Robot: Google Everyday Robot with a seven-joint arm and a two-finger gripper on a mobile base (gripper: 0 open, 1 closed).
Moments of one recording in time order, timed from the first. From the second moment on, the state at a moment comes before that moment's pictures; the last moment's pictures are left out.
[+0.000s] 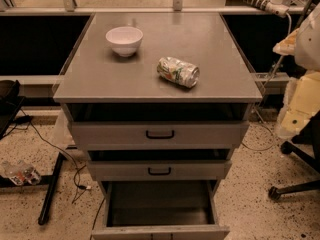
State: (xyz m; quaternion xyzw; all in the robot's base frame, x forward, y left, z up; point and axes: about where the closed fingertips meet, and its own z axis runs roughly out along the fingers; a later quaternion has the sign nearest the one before) arm 0.438 -0.217 0.976 -0.60 0.78 -0.03 0.16
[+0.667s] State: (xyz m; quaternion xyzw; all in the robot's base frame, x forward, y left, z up) arm 0.444 -0.218 0.959 -0.59 0.79 -0.02 0.15
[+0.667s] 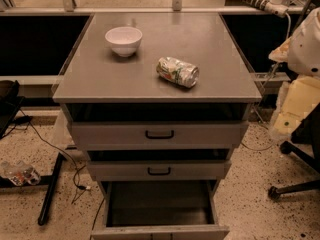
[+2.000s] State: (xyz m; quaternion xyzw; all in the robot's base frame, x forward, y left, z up) arm 0.375 -0.220 0.747 -0.59 0.78 0.12 0.18
